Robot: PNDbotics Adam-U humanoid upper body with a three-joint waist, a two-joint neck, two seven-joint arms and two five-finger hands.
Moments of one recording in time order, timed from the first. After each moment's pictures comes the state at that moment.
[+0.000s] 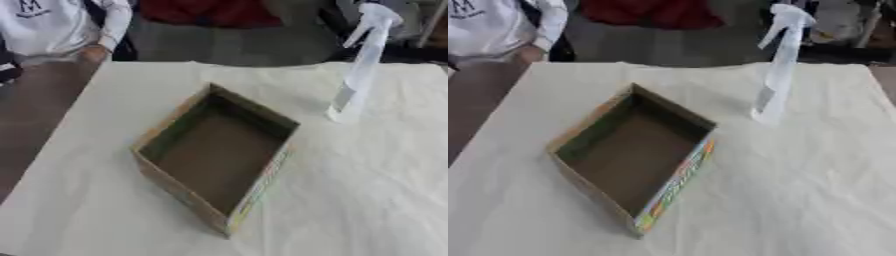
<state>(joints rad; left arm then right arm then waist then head) -0.35 0.39 0.11 -1.86 0.32 -0.03 0.22 -0.68 -0.70 -0.03 -1.65 -0.14 0.11 0.02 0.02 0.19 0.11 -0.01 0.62</state>
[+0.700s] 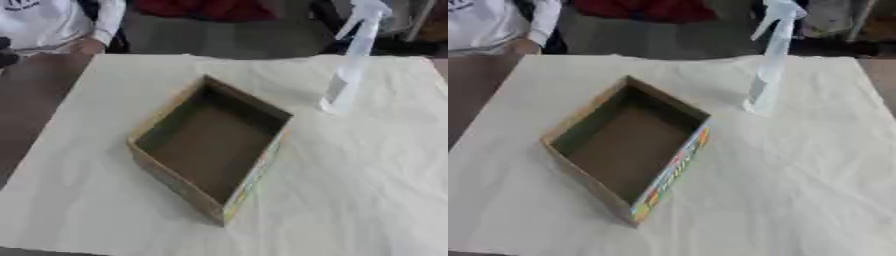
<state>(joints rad) -0.36 0.39 0.09 -1.86 0.32 -0.03 0.21 -1.04 -0.70 0.06 -1.14 0.22 0.05 0.19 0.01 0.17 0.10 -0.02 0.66</state>
